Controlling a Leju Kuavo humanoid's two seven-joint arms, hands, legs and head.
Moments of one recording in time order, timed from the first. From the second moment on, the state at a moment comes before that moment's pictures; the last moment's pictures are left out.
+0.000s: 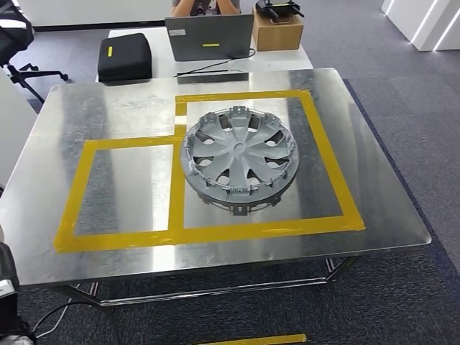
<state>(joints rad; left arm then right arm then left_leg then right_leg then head) 0.28 -0.05 0.23 -1.86 -0.38 0.69 -0.50 -0.07 0.18 -1.11 -0.20 1.29 -0.15 -0.22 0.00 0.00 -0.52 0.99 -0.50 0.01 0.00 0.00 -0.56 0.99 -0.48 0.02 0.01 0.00</state>
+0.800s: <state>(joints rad) 0.04 0.23 0.46 -1.34 -0.53 0.50 -0.36 -0.10 0.18 -1.06 -0.20 1.35 -0.11 -0.20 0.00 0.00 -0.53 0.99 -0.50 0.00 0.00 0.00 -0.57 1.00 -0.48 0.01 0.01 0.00</state>
